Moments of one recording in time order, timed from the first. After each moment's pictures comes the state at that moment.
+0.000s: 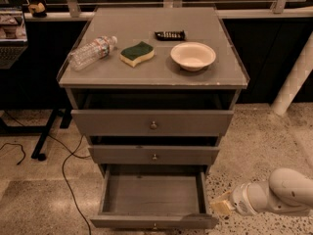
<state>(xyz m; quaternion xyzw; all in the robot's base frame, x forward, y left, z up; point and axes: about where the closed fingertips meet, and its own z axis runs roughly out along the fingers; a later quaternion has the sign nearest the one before) 0.405 -0.226 0.480 -0.30 0.90 0.26 0.19</state>
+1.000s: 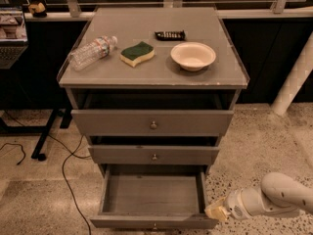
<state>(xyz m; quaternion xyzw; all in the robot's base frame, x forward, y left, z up) 0.398 -0.215 0.432 -0.31 0.88 0.31 0.17</state>
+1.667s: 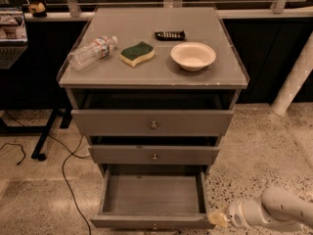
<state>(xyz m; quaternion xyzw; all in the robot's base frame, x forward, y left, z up) 0.395 -0.235 0.374 -0.24 0.91 0.30 0.17</state>
